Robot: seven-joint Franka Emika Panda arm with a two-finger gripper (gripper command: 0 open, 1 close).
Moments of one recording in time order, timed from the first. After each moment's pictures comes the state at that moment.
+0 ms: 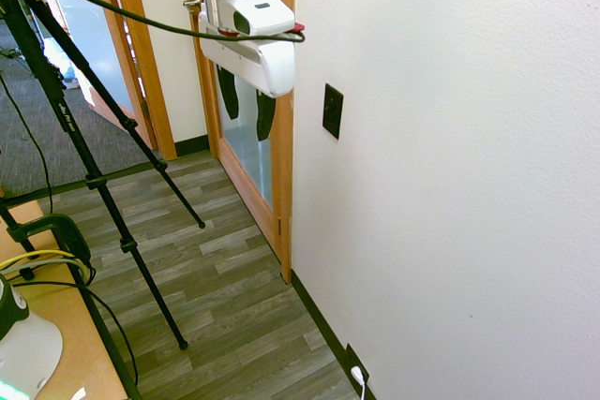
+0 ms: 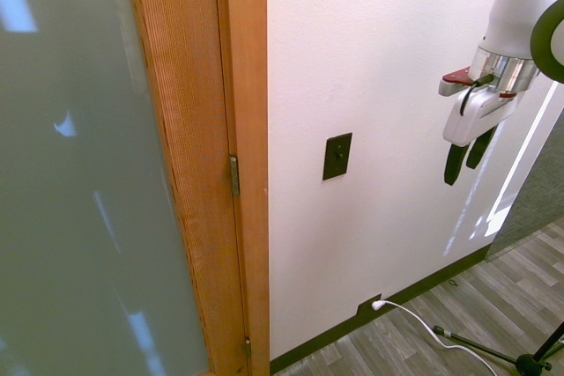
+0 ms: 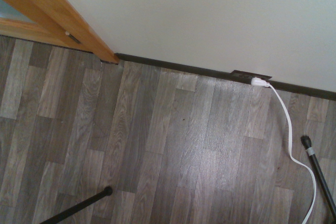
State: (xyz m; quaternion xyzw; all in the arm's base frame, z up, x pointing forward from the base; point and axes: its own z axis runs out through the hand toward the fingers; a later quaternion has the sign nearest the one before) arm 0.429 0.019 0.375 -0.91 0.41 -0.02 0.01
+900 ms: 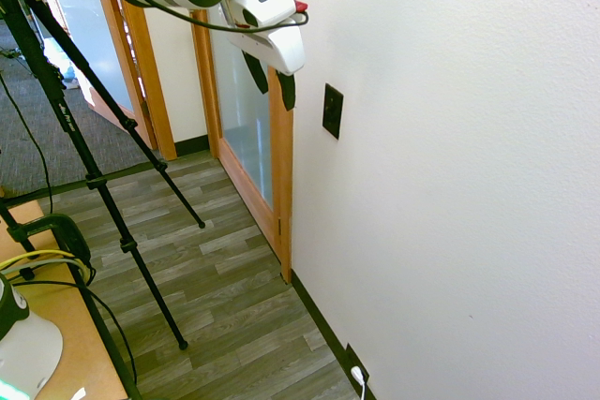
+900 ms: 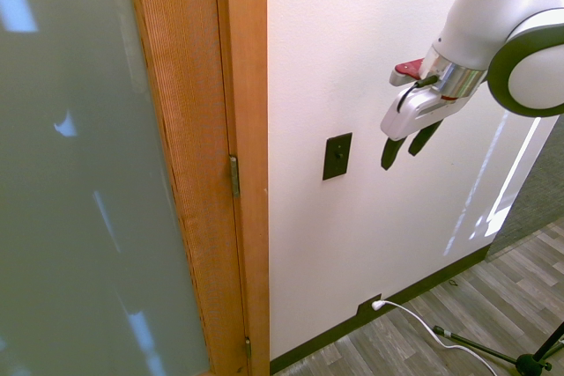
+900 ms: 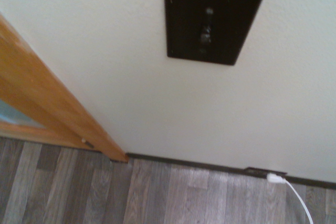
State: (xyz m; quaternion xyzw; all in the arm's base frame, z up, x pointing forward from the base) arm 0.497 0.082 0.368 -0.89 0.42 -0.16 0.05
